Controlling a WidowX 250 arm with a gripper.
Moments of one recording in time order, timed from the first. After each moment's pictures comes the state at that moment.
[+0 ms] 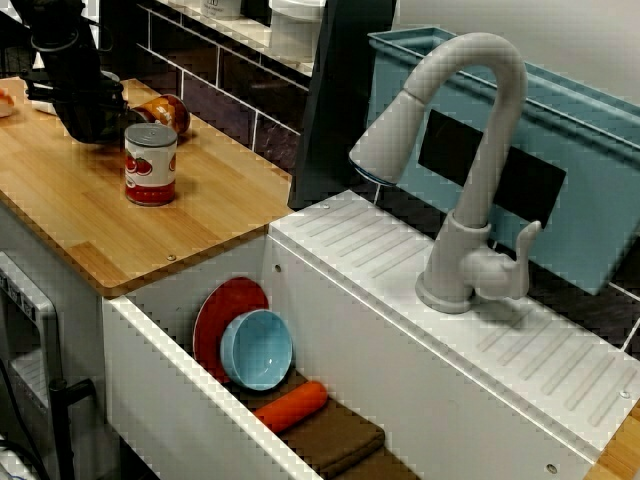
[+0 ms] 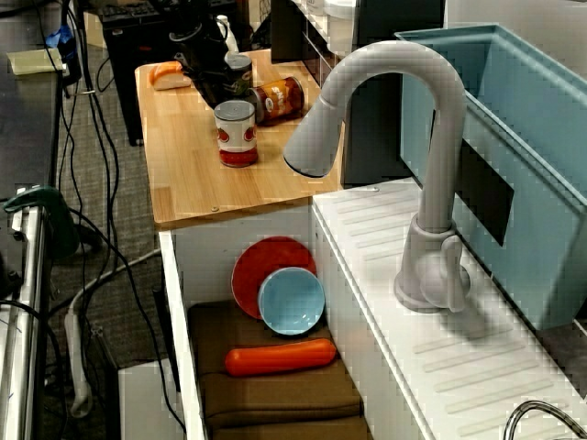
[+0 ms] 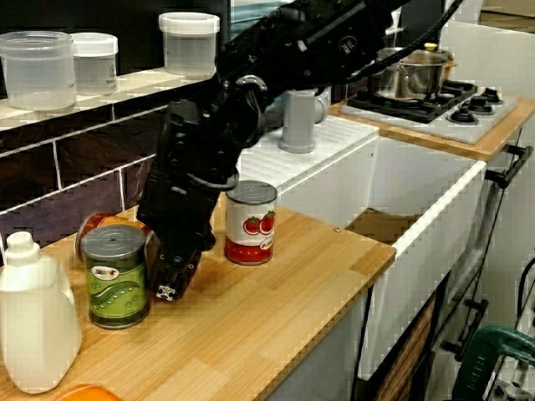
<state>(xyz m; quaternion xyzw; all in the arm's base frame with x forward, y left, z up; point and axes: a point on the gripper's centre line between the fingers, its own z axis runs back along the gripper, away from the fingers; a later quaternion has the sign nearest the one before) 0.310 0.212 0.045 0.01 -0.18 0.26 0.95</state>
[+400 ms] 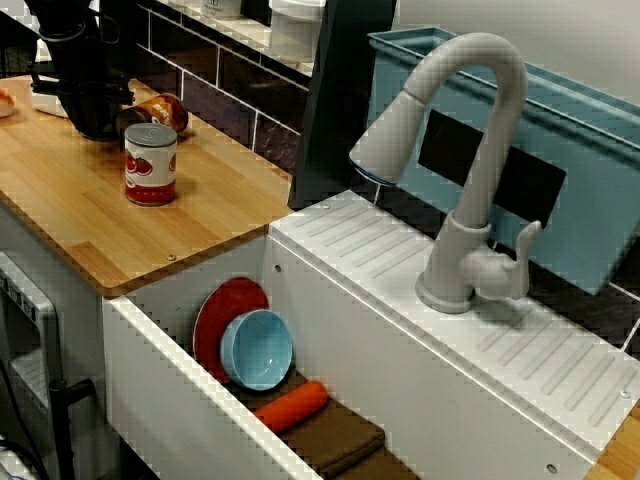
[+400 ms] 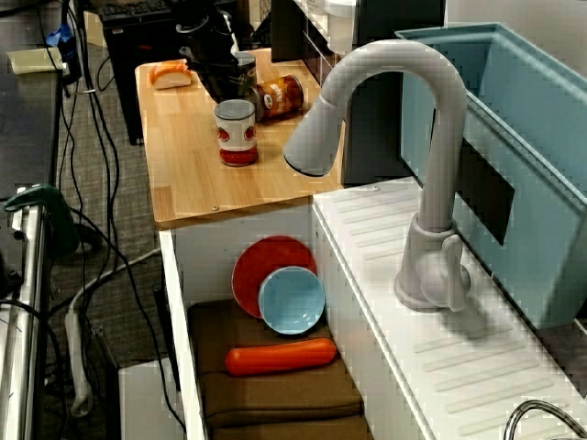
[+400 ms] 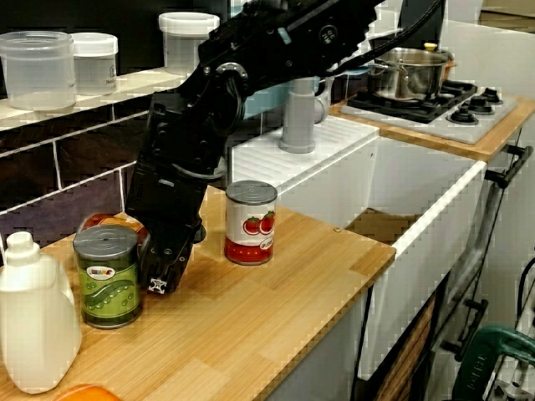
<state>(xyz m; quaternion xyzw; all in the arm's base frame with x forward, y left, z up) 0.315 0.212 0.047 0.00 -0.16 0.27 0.95</state>
